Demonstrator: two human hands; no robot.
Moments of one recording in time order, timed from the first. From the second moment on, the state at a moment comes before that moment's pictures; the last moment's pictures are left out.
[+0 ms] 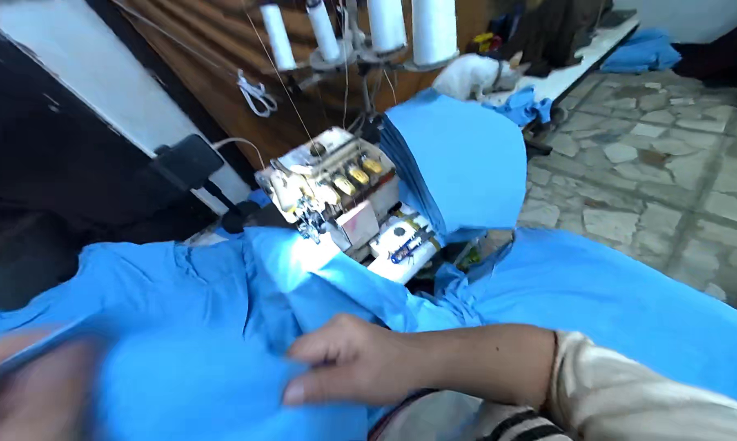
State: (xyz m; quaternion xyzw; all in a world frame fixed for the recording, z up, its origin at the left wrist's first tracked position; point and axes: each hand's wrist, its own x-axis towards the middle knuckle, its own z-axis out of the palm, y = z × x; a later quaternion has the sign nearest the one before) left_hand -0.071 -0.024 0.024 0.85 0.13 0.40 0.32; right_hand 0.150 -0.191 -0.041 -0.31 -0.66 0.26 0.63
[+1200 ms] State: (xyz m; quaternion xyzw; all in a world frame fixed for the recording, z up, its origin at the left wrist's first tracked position) left_hand 0.104 0.036 -0.088 0.93 0.18 0.21 0.25; right_hand 0.198 -0.175 -0.189 -0.65 -0.55 0.12 0.50
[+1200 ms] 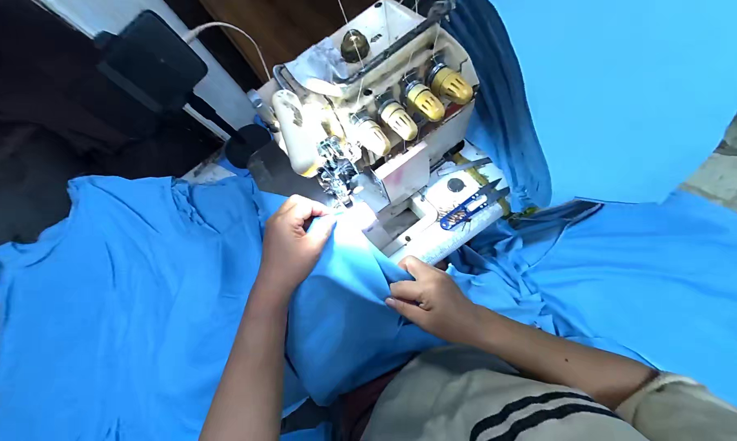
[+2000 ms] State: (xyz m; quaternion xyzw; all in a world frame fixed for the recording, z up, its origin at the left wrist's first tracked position) left_hand 0.112 0.033 -0.084 0.91 0.24 0.21 0.27; right_hand 0.195 -0.174 -0.191 -0.65 -0.57 0.02 0.49
